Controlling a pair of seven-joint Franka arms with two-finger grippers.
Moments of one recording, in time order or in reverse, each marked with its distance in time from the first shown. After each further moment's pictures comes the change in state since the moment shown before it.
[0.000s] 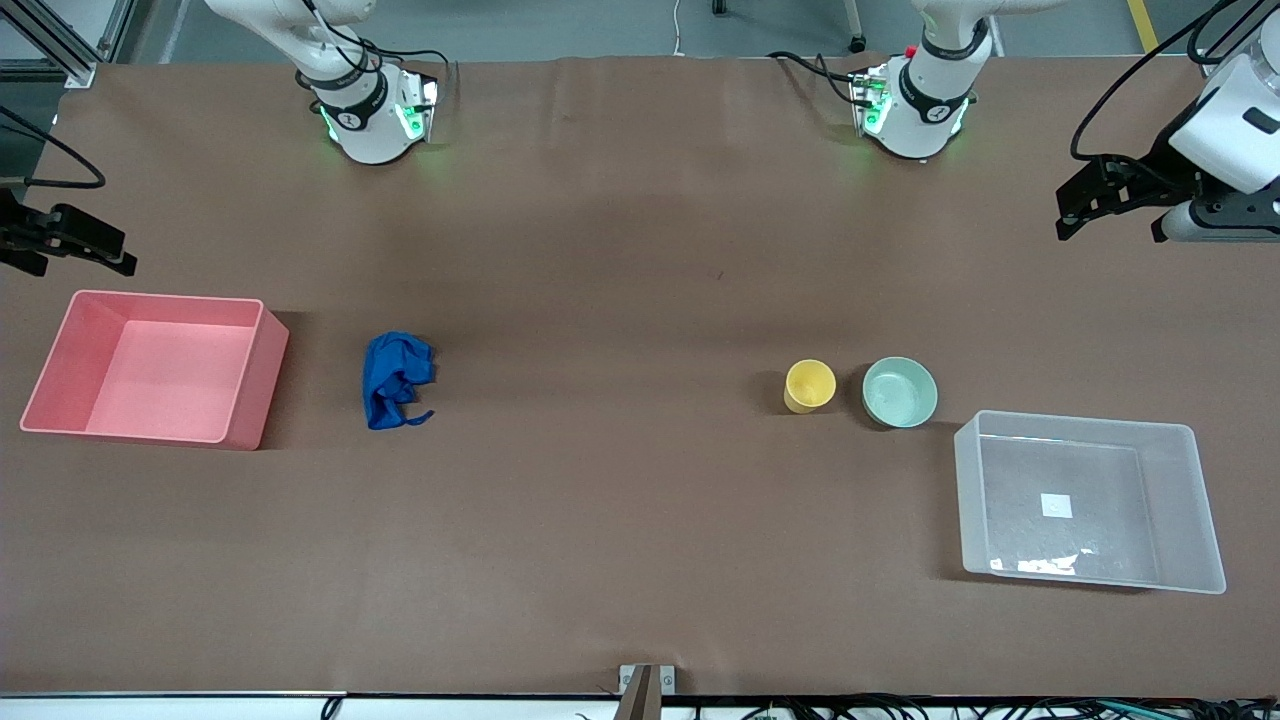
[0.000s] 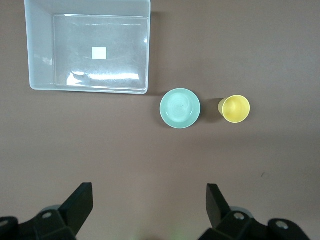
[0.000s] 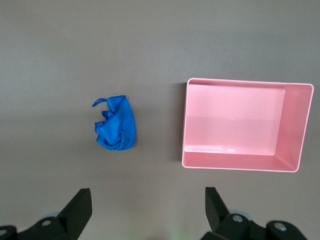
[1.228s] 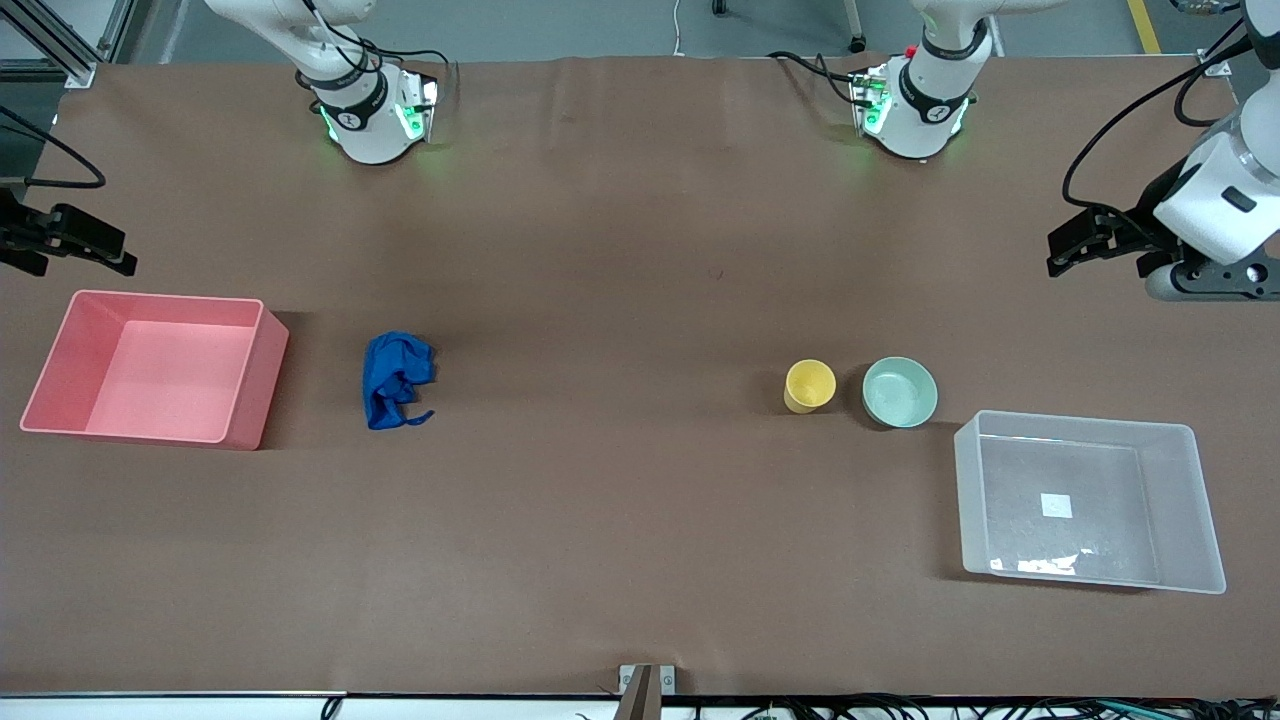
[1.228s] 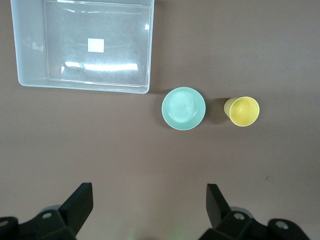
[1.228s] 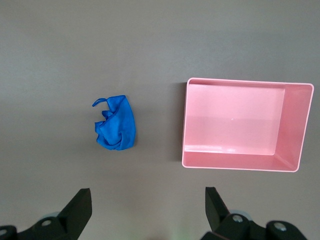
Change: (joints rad) left arm 0.008 0.095 0.010 0.008 0.000 0.028 -0.006; right arm 0.000 0.000 0.000 0.000 0.000 -0.001 0.000
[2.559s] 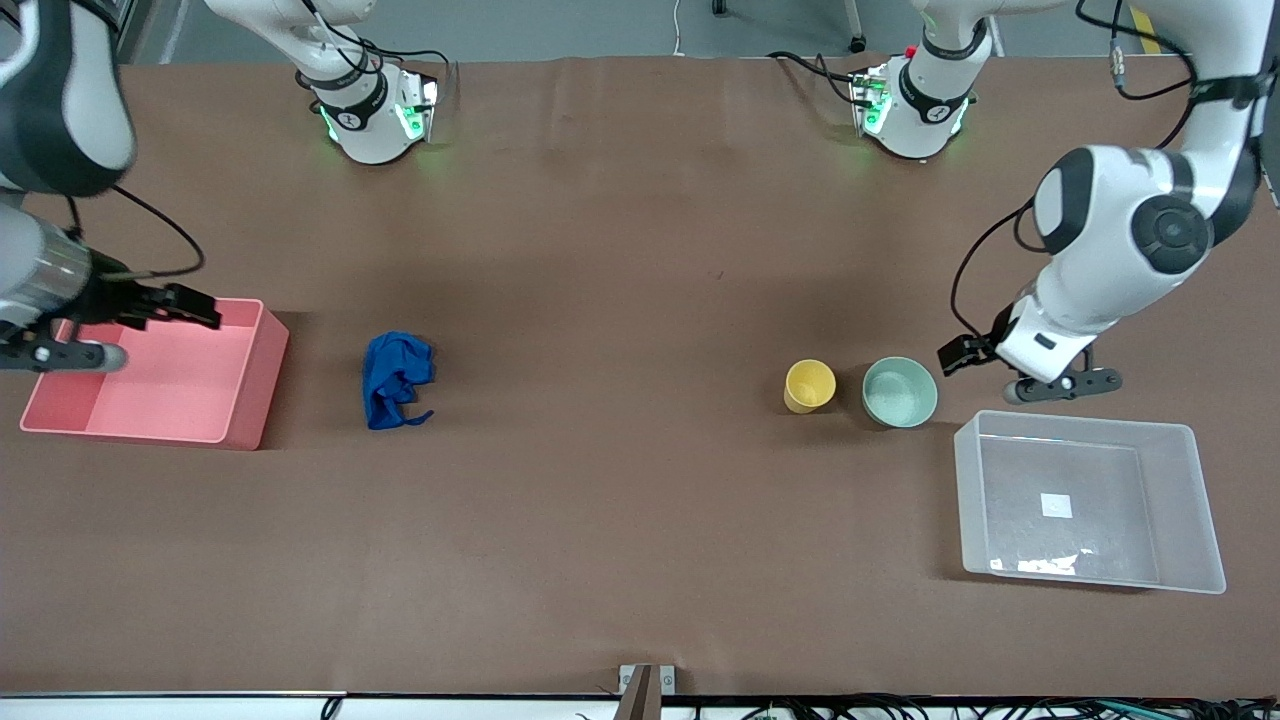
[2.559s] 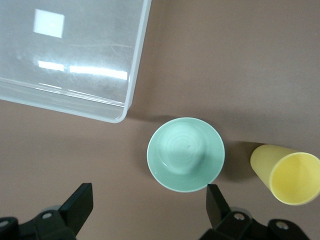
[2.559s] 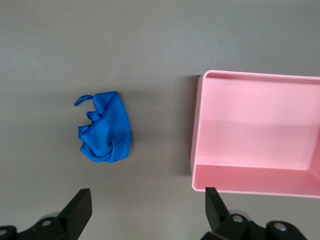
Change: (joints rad) left arm -0.006 0.127 -0.007 -0.548 0.000 0.744 -0.156; right arm 0.019 0.051 0.004 -0.333 0.000 0.320 0.000
